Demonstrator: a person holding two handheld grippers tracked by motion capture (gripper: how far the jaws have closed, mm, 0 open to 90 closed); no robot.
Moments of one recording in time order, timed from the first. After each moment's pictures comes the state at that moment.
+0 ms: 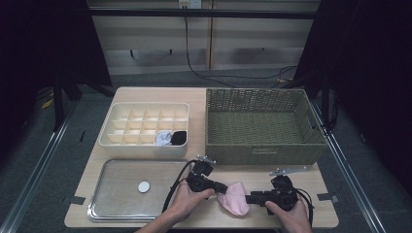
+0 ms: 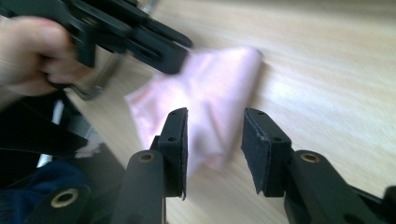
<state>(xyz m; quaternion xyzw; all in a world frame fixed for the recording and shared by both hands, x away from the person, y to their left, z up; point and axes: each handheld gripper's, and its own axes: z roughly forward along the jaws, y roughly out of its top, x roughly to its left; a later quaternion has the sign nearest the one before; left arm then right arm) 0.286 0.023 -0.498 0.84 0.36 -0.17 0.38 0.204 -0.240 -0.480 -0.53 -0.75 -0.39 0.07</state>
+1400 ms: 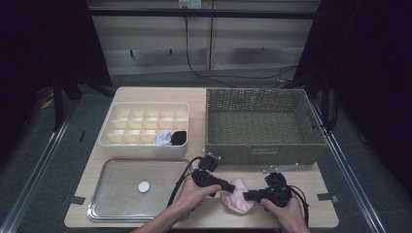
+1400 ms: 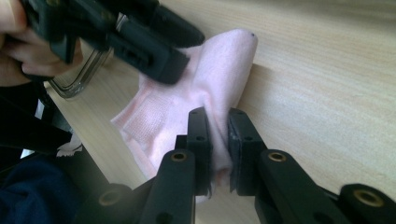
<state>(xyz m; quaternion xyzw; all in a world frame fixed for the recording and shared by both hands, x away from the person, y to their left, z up) 0.297 0.006 -0.500 0.83 0.36 -0.21 0.37 0.218 -0.230 -0.484 -0.52 -0.77 -0.37 0.06</state>
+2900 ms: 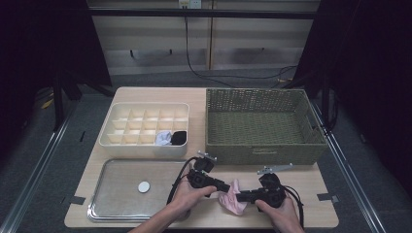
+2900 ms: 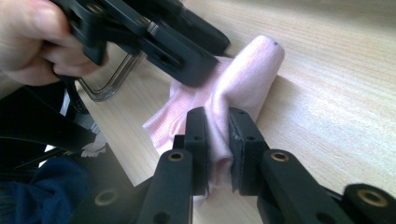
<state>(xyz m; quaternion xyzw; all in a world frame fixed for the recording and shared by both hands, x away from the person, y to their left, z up) 0.295 0.024 -0.489 0.84 0.35 -0.19 0.37 0.219 -0.215 -0.485 -0.49 -0.77 -0.40 0.09</state>
